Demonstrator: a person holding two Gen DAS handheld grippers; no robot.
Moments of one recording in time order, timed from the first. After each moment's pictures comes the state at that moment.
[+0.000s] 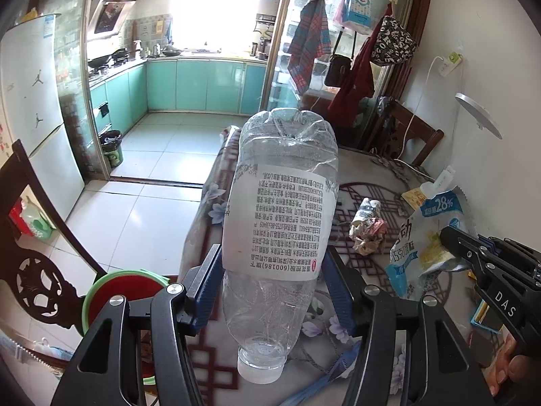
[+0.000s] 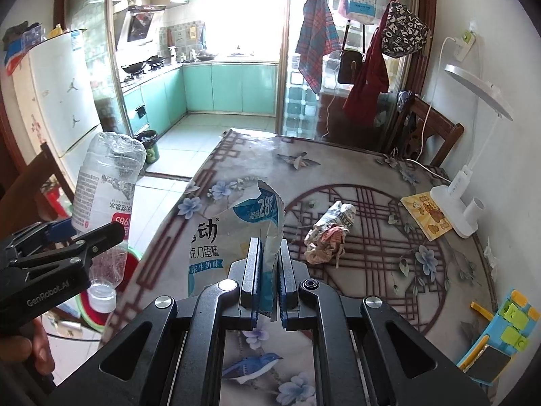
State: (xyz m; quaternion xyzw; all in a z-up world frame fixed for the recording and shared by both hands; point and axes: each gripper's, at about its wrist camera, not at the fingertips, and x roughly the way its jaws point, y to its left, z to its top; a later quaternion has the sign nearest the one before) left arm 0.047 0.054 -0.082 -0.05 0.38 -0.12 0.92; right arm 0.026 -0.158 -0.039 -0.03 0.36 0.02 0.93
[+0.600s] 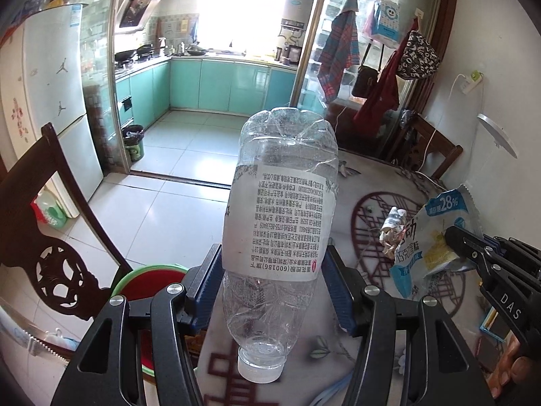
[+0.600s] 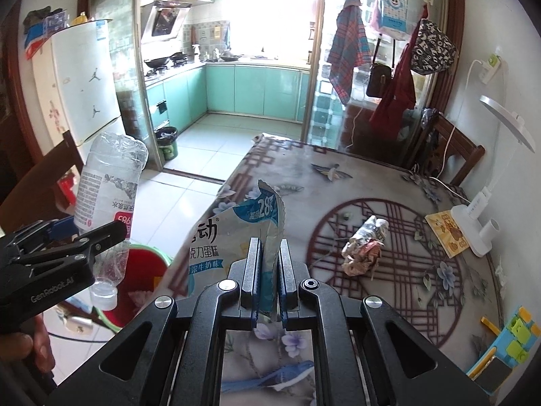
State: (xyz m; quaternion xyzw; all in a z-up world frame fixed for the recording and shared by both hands) left arm 0.035 0.120 -0.086 -0.07 0.38 -0.07 0.92; right arm 0.028 -0.099 -0.037 -0.06 0.35 0.06 0.93
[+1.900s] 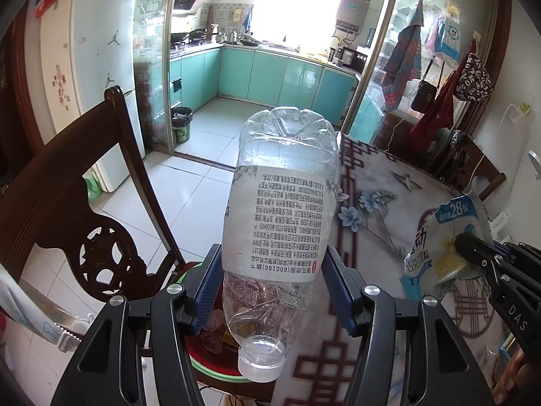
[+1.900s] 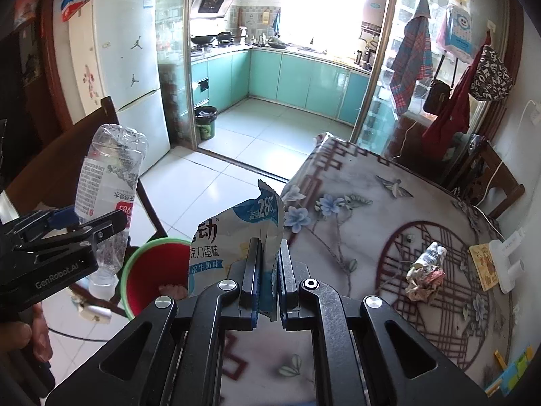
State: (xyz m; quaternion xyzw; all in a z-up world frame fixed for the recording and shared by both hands) left arm 0.045 0.256 -0.117 -0.11 0.39 0.02 0.91; right arm 0.060 0.018 -0.055 -0.11 0.37 0.13 0.91
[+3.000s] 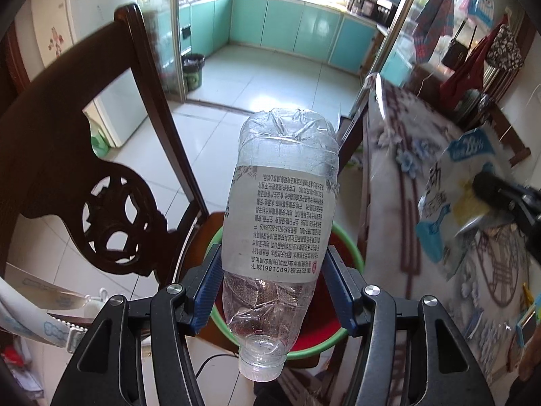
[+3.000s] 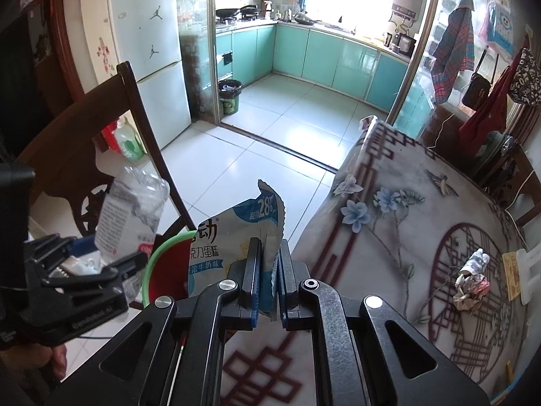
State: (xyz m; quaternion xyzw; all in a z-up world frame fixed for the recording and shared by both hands) left arm 0.070 0.319 -0.212 -0.10 0.51 0.03 0.86; right arm 0.096 0.099 -0.099 -0.12 0.43 0.16 0.88
